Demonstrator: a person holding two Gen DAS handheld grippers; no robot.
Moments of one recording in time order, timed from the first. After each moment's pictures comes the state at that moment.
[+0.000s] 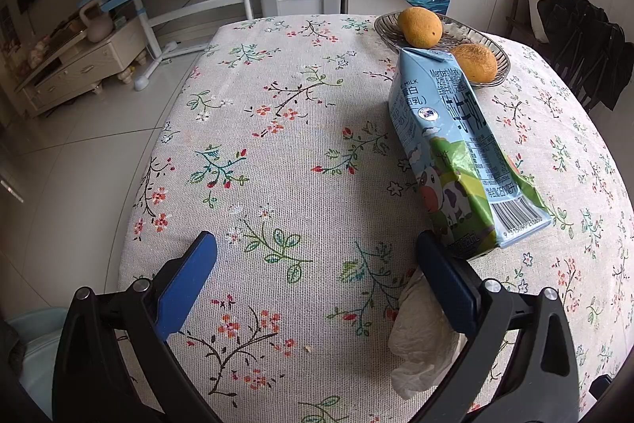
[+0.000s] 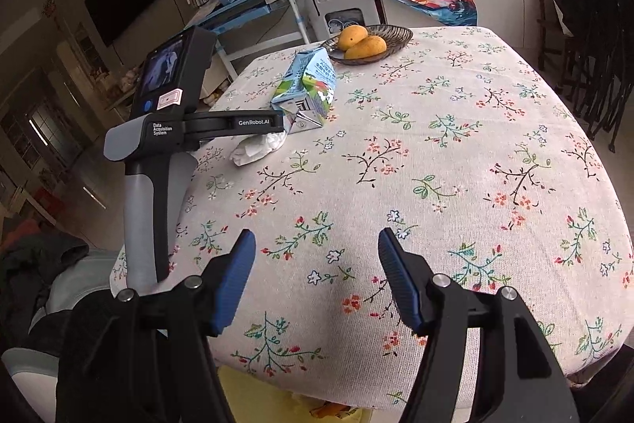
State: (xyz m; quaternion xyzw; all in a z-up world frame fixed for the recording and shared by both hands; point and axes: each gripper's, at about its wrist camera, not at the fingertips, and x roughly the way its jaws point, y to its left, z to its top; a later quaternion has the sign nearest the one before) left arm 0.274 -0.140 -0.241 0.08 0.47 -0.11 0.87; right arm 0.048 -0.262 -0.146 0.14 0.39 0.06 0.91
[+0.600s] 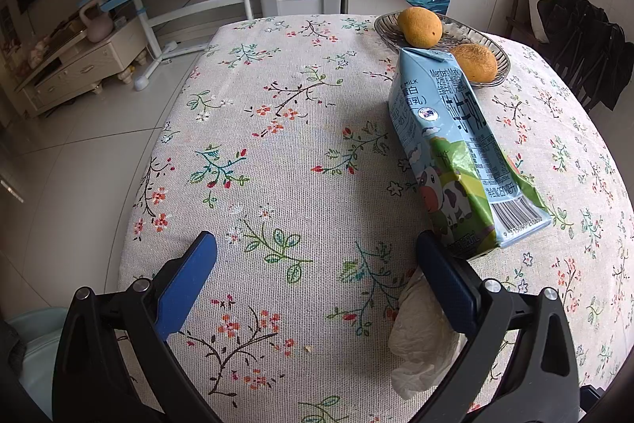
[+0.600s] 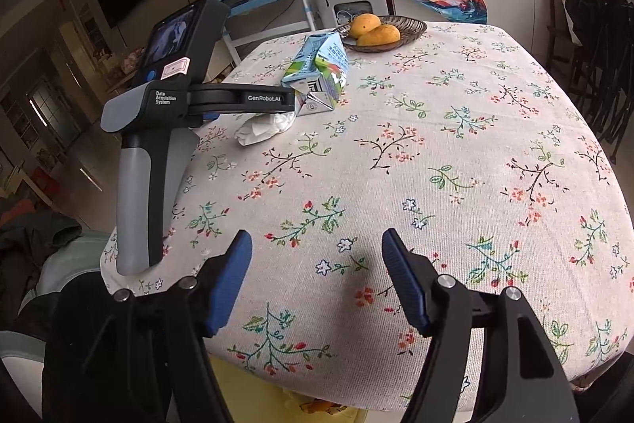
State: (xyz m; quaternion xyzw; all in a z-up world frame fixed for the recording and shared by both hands) left arm 0.273 -0.139 -0.242 0.08 0.47 -0.11 0.87; right arm 0.052 -0.248 -0.157 0.11 0.40 0.07 0.91
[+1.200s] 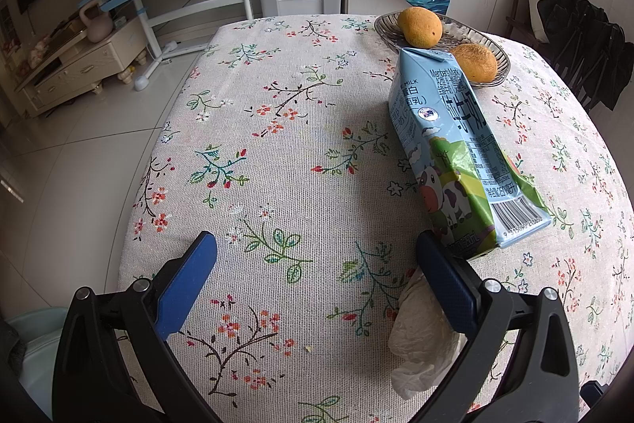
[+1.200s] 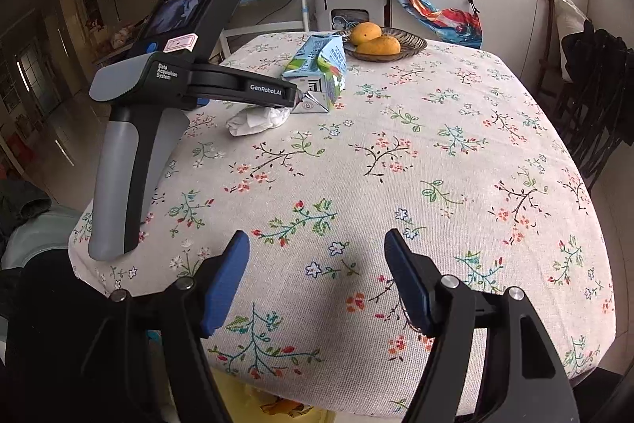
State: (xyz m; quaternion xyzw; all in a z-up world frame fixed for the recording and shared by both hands) left arm 0.273 -0.139 -0.242 0.08 0.47 -0.11 0.87; right arm 0.048 -0.234 -0.156 0.04 0.40 0.03 0.92
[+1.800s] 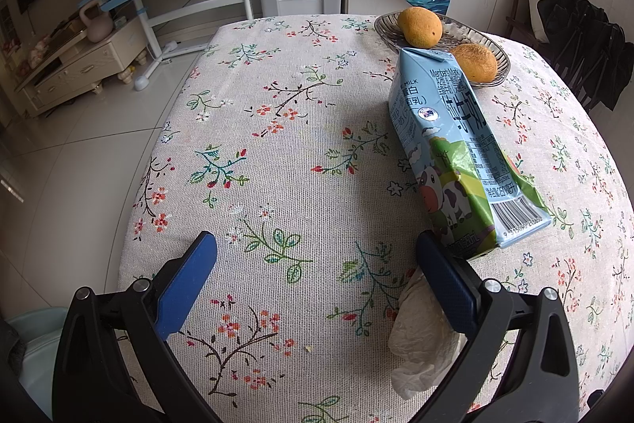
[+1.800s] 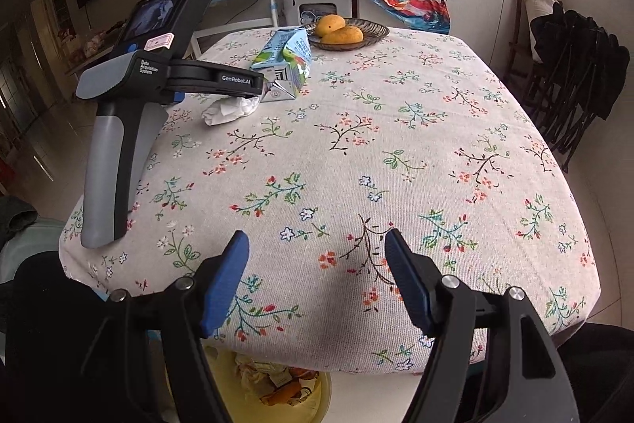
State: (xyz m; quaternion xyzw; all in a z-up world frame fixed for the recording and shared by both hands) left arm 0.273 -0.139 -0.242 0.08 0.47 -0.11 0.87; right arm 0.029 -0.236 -0.154 0.05 0.41 -0.02 0.91
